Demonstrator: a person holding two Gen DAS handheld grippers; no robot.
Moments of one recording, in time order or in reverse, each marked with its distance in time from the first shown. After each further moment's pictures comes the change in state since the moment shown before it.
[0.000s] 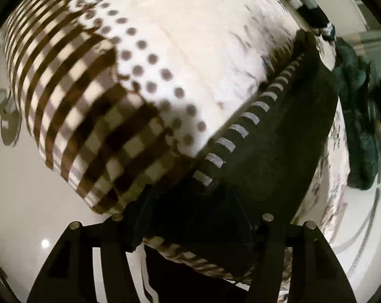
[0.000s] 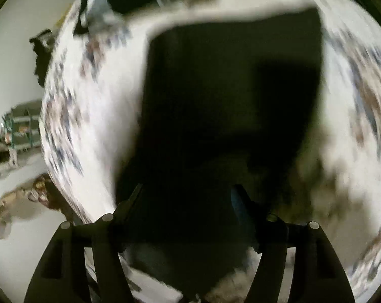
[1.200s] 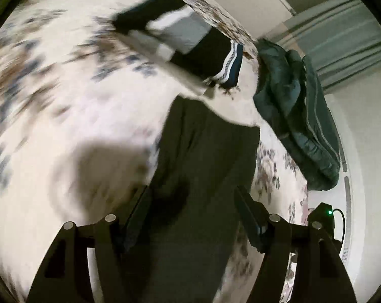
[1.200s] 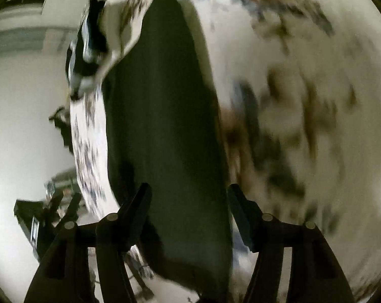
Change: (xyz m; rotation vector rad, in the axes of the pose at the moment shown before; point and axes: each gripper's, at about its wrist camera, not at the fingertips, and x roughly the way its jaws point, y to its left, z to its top) left arm 0.005 -0.226 0.241 0.329 -0.141 -0.286; right arm -0.043 -0.154 -0.040 0.371 -0.307 0.336
